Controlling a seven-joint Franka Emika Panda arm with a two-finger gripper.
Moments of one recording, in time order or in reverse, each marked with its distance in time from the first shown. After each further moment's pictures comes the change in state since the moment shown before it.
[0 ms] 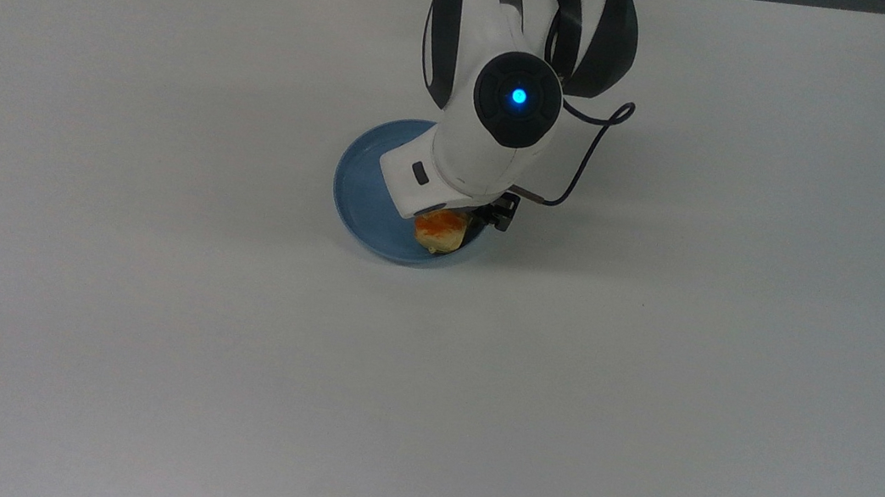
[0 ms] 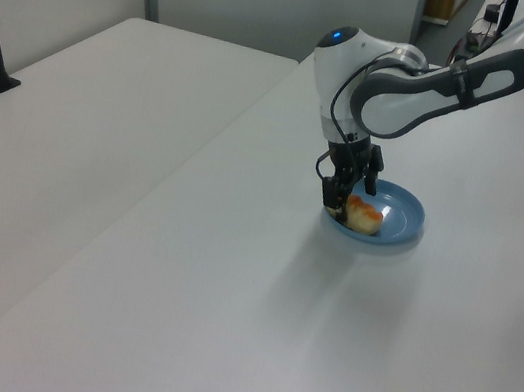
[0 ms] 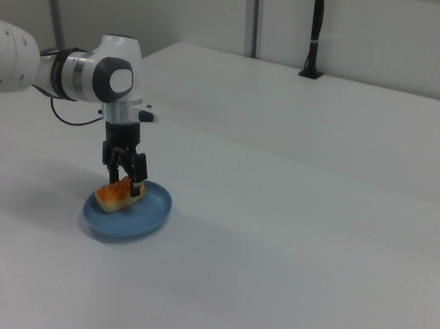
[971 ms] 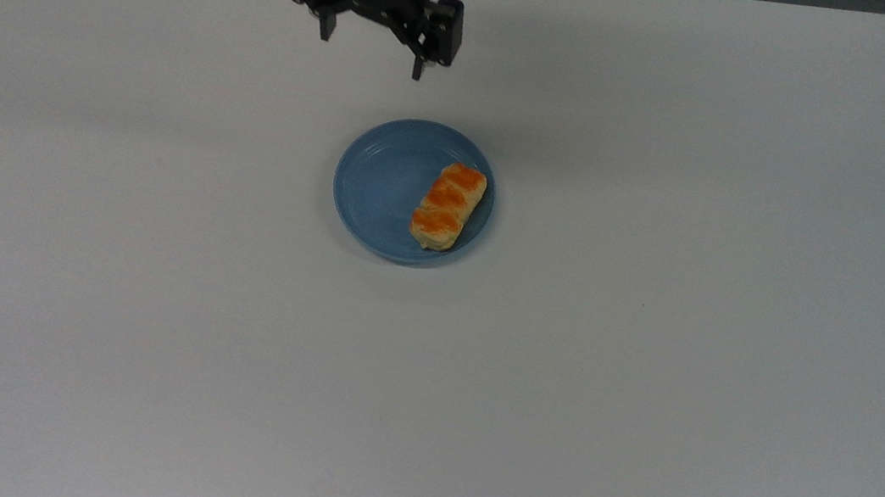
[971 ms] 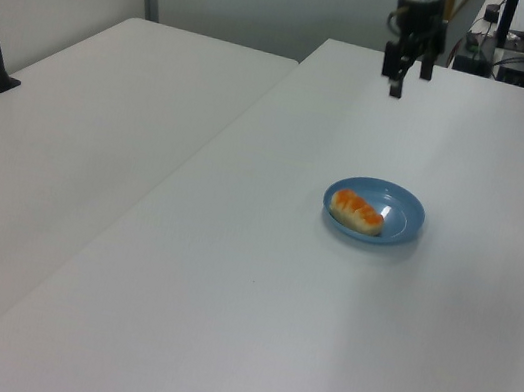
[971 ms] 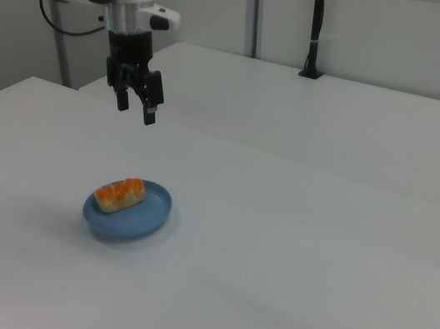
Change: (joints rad) arm -0.135 -0.371 -0.008 0.029 0.000 -0.243 -0.168
